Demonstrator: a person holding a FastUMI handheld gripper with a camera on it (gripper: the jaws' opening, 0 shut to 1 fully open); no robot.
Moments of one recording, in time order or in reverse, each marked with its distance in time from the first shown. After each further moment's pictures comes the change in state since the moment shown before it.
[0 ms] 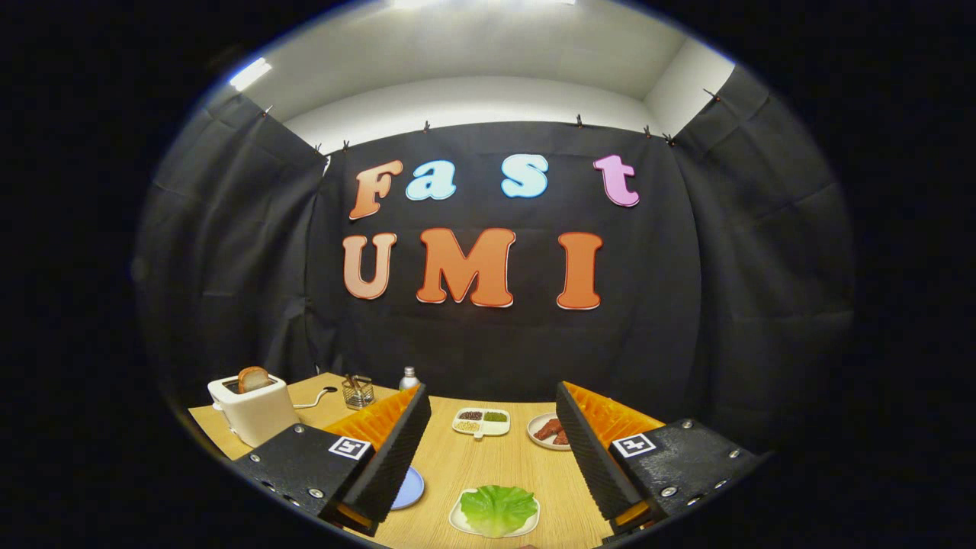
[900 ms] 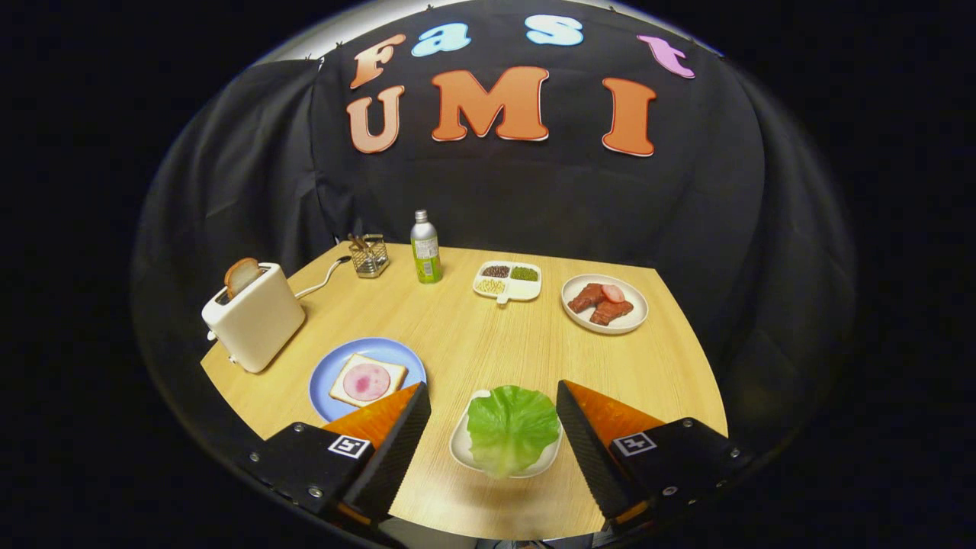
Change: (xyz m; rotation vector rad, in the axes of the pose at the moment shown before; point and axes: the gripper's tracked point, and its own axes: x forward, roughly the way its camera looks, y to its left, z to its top) arm 0.039 0.013 -0.156 -0.030 0.661 0.145
